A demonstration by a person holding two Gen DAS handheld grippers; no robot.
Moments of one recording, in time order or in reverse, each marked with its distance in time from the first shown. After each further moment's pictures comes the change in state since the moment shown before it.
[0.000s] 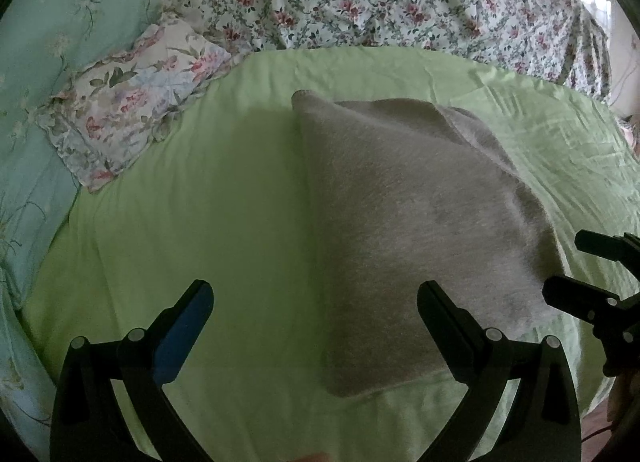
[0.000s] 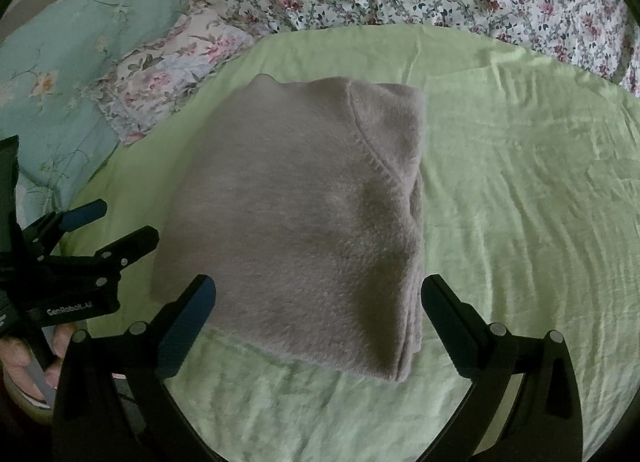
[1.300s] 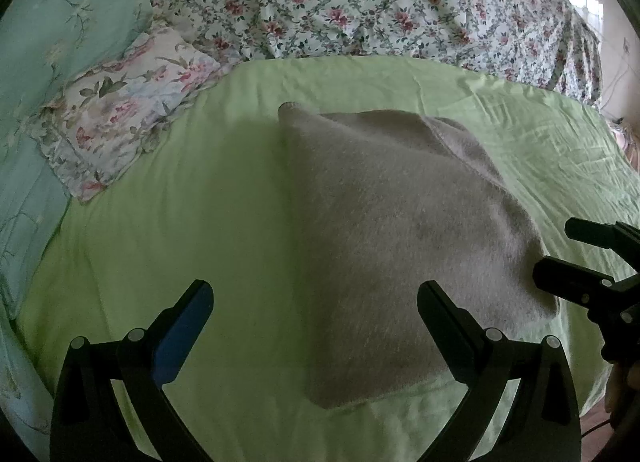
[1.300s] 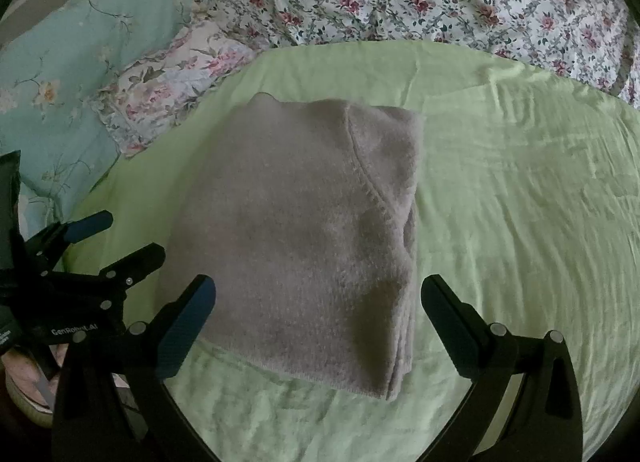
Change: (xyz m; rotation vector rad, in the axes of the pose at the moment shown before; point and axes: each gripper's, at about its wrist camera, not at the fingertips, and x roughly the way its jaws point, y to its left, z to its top) left arm -0.001 -0.005 0.009 0.008 -0.023 -0.035; right arm -0.008 0.002 0.016 -0.002 -0.037 -0.006
